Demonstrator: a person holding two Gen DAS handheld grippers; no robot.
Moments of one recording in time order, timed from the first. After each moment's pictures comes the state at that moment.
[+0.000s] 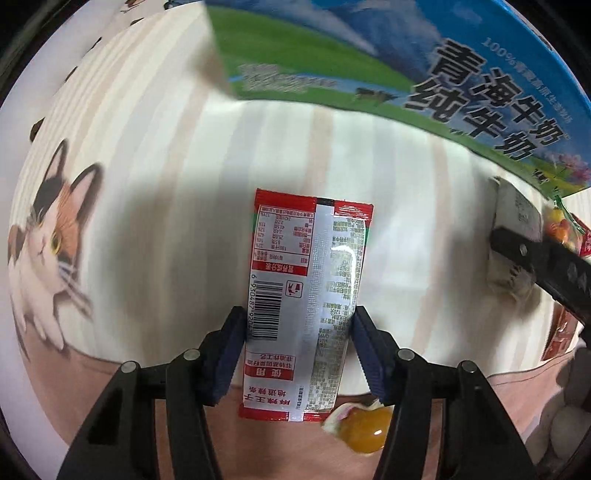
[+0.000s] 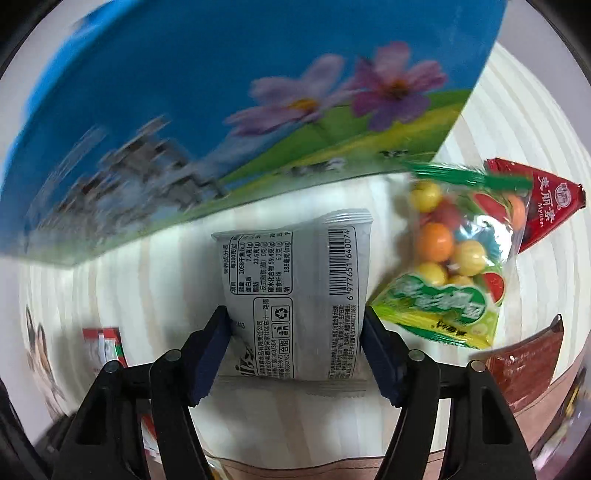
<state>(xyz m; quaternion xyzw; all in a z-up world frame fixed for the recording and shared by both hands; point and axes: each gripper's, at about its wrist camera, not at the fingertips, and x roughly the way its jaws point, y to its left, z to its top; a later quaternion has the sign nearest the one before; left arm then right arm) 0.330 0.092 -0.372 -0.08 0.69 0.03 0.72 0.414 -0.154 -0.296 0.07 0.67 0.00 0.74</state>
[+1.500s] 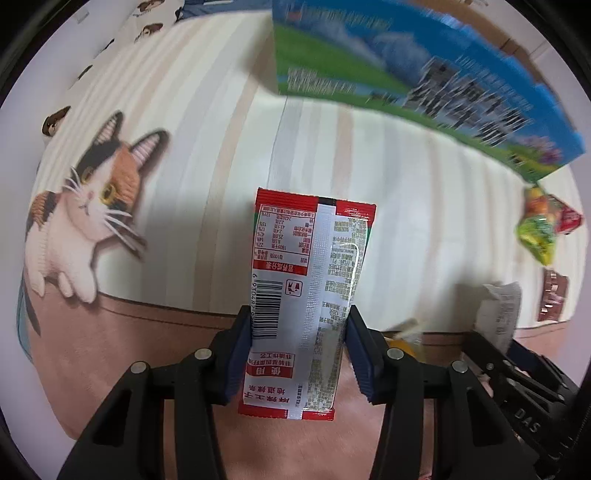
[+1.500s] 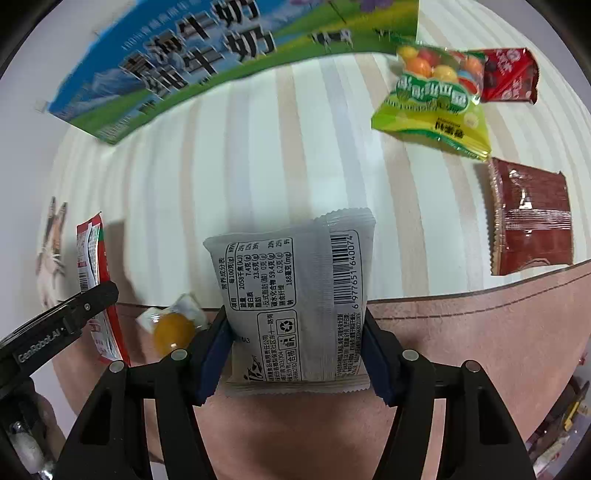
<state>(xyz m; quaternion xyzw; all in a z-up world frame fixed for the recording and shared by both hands) 0.268 0.111 -0.334 -0.10 0.67 0.02 0.74 0.319 -0.157 -0.293 0.08 0.68 0.06 0.72</state>
